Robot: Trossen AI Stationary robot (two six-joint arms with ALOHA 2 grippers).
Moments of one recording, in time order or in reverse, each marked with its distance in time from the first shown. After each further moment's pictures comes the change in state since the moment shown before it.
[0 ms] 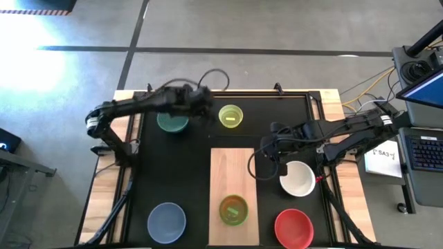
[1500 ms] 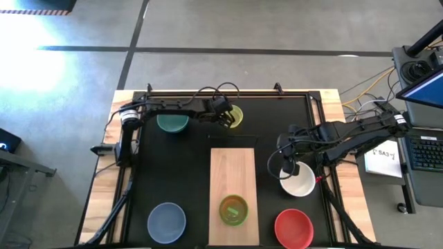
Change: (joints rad) left arm 0.121 0.361 -0.229 0.548 0.065 -0.222; right arm 0.016 -0.249 -0.294 0.030 -0.004 0.213
